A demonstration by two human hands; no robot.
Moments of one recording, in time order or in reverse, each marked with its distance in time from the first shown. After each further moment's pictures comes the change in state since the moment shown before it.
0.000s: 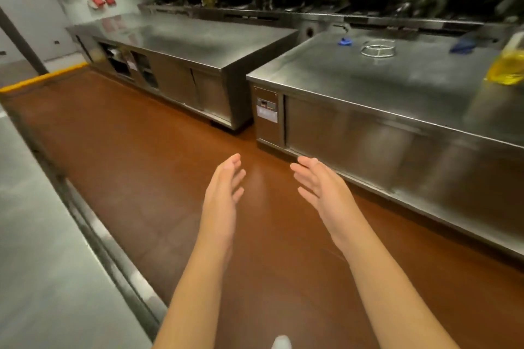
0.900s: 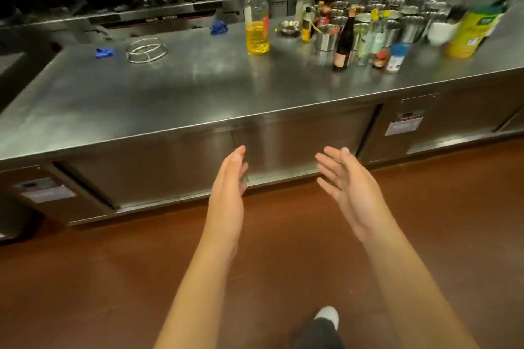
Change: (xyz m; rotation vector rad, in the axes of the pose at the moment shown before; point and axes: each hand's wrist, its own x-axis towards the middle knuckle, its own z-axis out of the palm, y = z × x) left_hand 0.124 -0.053 0.413 0.082 -0.907 -0.121; right_hand 0.062 0.004 -0.358 0.344 0.944 -0.128
